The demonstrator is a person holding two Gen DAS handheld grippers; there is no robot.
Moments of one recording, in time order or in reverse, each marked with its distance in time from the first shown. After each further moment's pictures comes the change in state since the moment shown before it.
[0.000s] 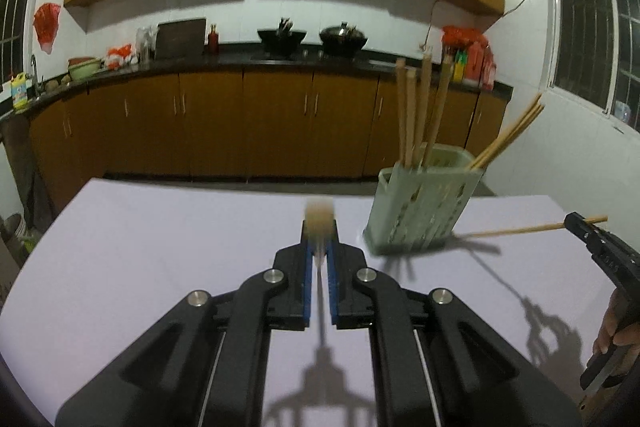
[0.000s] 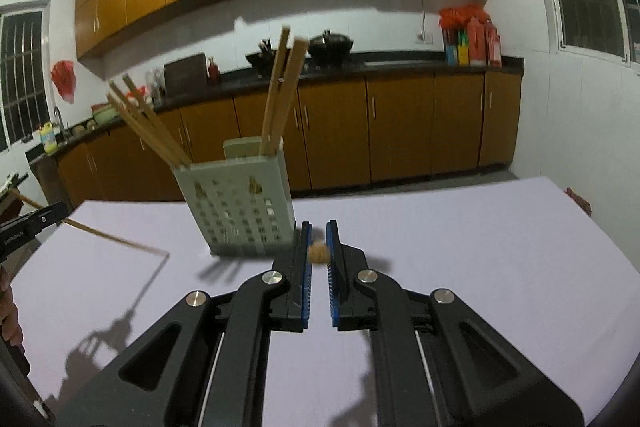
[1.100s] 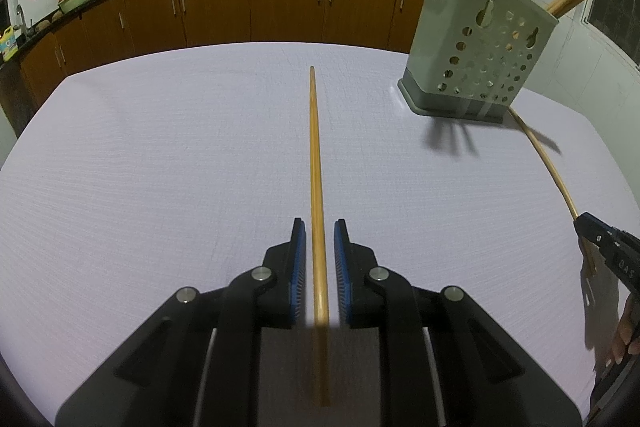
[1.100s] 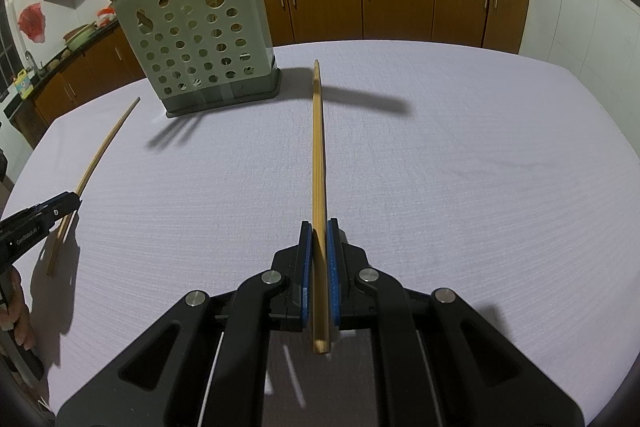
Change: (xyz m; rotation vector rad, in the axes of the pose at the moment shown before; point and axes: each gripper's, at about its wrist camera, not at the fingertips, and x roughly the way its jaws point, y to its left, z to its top) left arm 0.089 0.010 -0.093 -0.015 0.389 0.056; right arm 0.071 -0.007 -0.088 0.008 0.446 -0.056
